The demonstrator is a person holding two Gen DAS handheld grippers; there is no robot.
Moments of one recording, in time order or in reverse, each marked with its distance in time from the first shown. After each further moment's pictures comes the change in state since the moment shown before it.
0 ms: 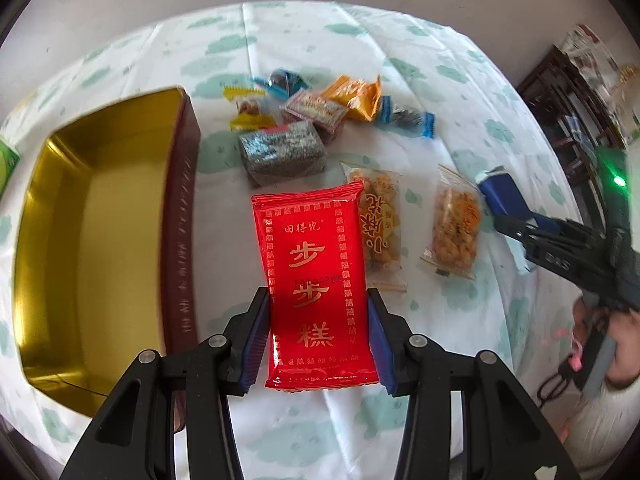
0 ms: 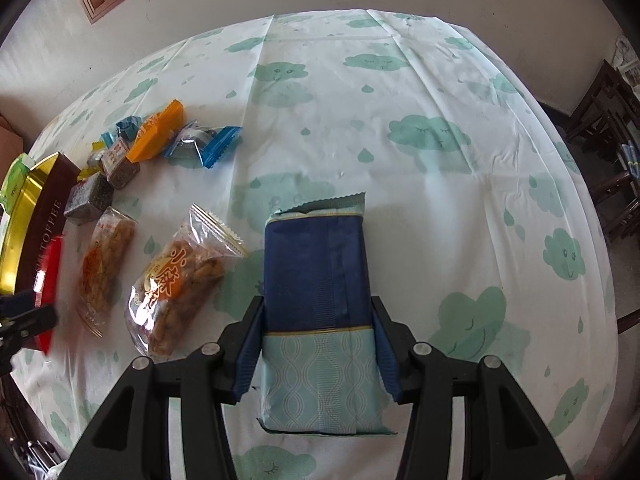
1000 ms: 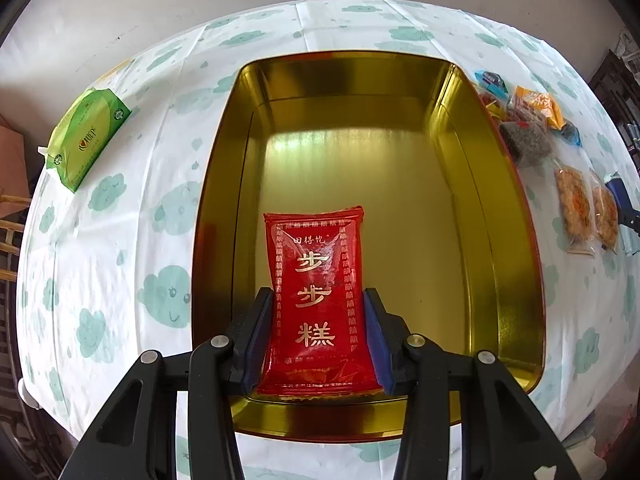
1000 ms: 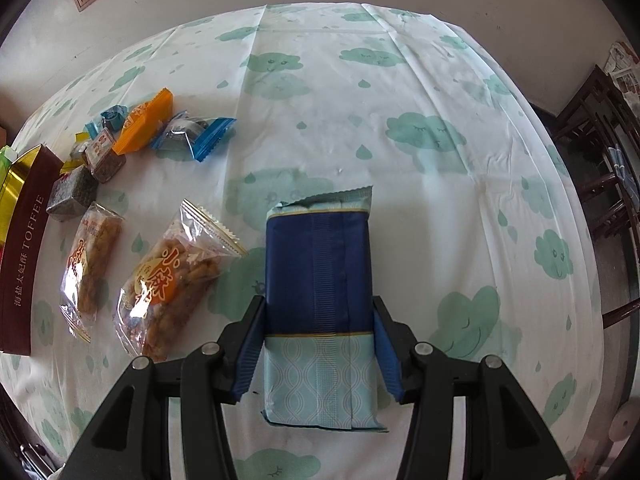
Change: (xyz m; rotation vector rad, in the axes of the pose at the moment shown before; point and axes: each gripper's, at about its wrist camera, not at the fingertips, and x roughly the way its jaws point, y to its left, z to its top) left arm -0.009 0.169 -0.033 -0.059 -0.003 0.247; right arm 0.004 0.009 0.004 -0.003 0.031 -0.071
